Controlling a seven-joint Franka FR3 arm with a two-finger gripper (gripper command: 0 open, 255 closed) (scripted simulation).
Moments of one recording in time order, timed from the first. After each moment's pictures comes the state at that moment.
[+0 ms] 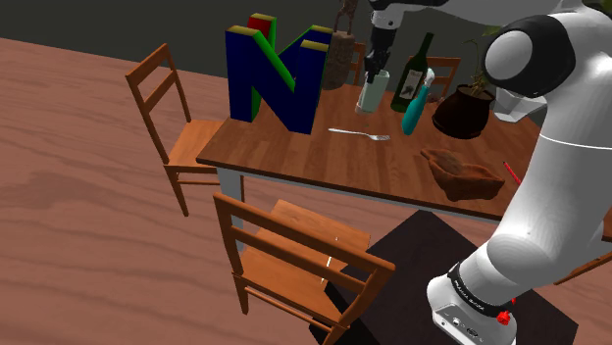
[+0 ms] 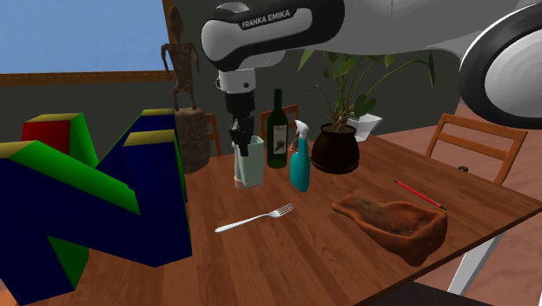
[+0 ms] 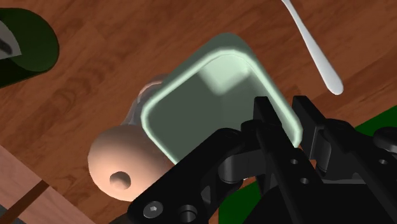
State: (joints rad) arm -0.16 0.38 -0.20 -1.33 0.04 1.65 -0.48
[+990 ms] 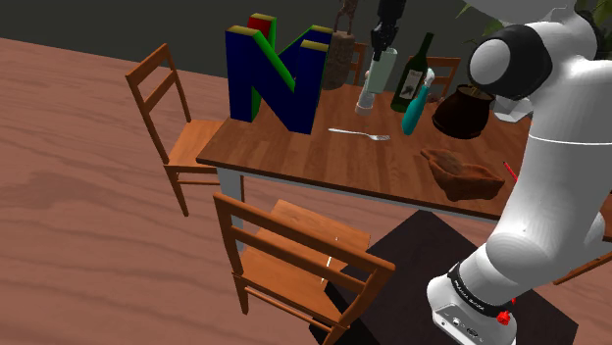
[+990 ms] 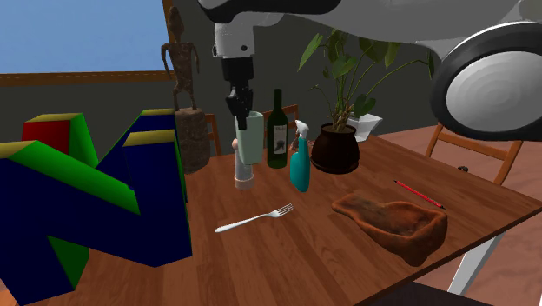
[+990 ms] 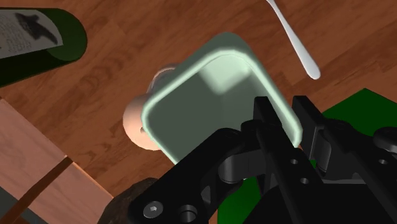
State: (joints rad) arm -0.18 0.45 -0.20 -1.00 0.06 1.41 -0.49
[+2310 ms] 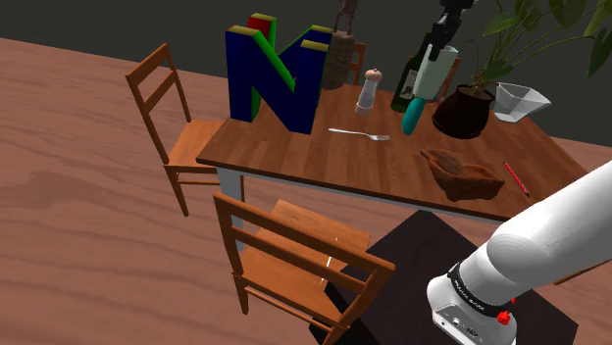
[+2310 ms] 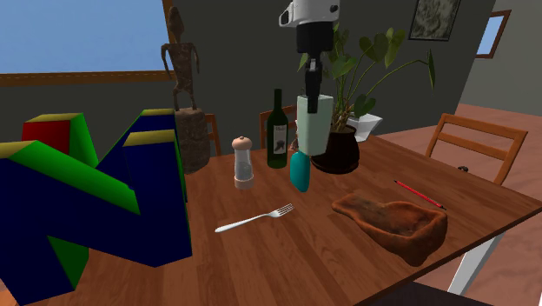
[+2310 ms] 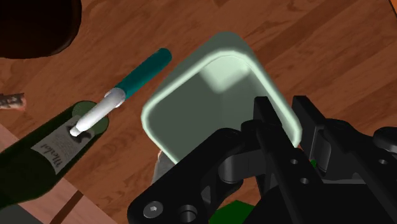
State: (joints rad) arm -0.17 -0.15 -0.22 -1.64 -0.06 1.45 -0.53
